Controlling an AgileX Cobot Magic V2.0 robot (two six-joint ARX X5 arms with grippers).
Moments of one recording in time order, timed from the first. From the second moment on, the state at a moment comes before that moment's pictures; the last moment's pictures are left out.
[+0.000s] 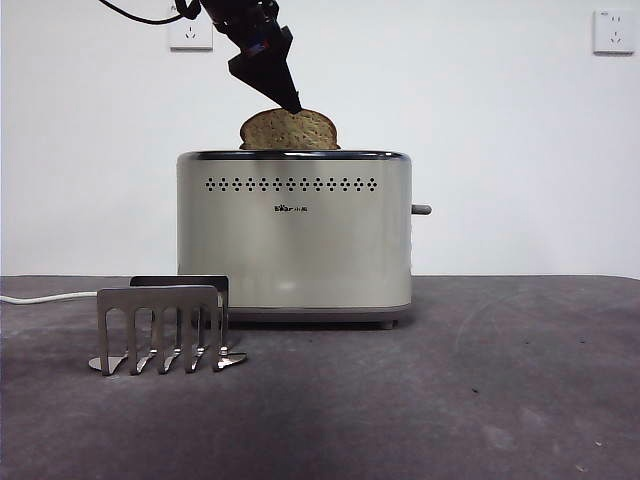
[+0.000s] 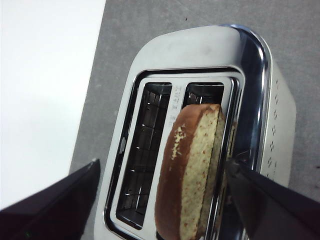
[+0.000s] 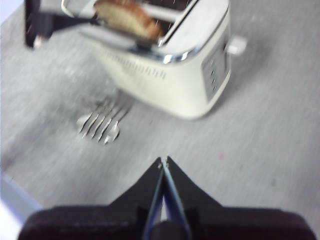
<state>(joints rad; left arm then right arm) -0.52 1.78 1.79 -0.66 0.03 0.94 0.10 1.10 1.26 -0.89 -0.52 -0.18</state>
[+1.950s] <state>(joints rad) -0.56 1.32 1.79 -0.90 0.06 0.24 0.11 1.93 1.33 0.15 -0.68 0.34</state>
